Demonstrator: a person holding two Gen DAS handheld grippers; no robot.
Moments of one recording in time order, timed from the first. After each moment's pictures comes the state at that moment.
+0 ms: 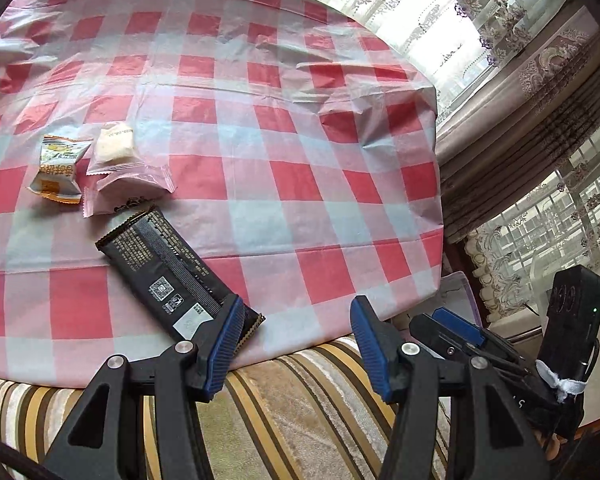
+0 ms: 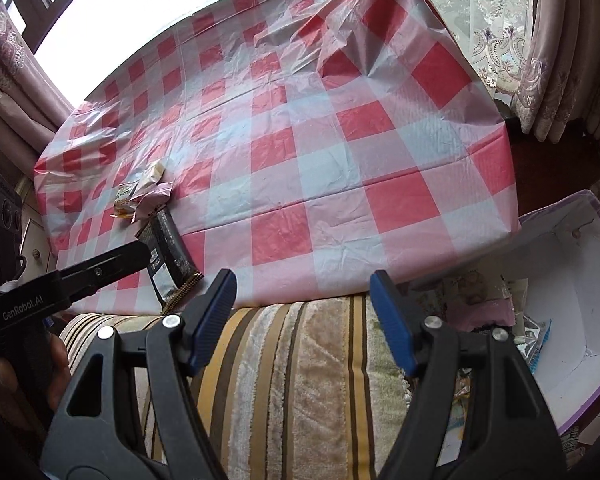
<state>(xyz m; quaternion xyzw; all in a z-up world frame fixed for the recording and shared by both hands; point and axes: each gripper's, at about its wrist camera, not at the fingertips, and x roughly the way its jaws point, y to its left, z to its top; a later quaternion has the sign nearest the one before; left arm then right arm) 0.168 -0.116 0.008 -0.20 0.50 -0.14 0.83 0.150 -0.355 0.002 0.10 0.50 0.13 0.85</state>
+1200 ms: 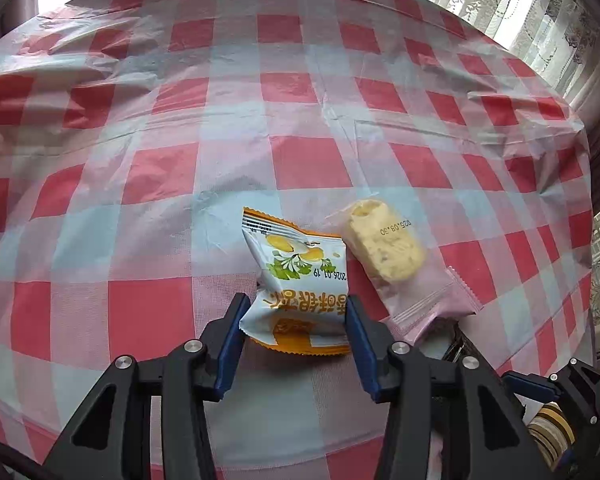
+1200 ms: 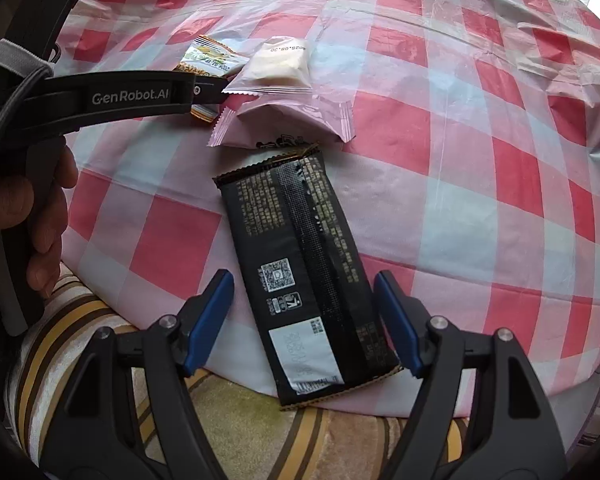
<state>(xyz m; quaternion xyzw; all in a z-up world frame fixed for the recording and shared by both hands) 0.259 0.026 -0.049 -0.09 0.51 0.00 0.85 0.210 -0.138 -0.056 -0.13 0.57 0.23 0.77</state>
